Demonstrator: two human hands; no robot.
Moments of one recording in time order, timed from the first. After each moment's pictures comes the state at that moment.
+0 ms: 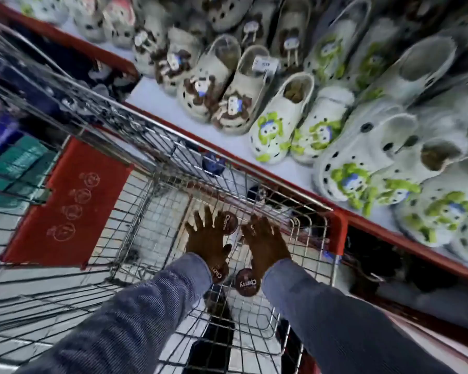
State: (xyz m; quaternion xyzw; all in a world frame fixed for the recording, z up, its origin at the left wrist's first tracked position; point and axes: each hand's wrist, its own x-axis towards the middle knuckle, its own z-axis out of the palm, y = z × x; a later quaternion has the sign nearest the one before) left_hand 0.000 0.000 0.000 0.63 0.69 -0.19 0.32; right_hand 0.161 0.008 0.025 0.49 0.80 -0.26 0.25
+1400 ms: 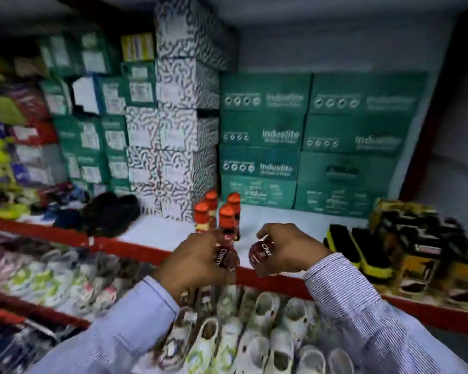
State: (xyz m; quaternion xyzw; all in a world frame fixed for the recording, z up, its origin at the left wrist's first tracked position) left_hand 0.105 0.117 0.559 0.79 0.56 0.20 0.17; right_hand 0.317 0.106 0.588 0.63 0.75 -0.14 -0.13
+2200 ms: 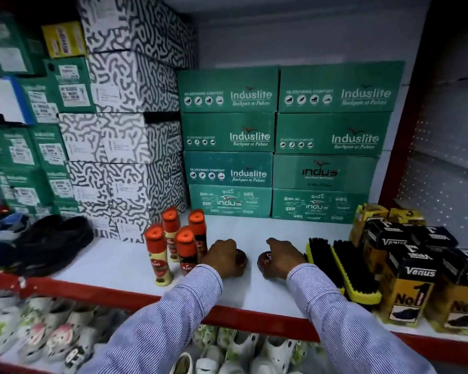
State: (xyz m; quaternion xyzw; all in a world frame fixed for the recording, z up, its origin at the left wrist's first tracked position) left_hand 0.236 0.284 0.499 0.81 0.57 0.09 0.13; right_hand 0.402 0.239 0.509 0.75 0.64 -0.15 -0.11
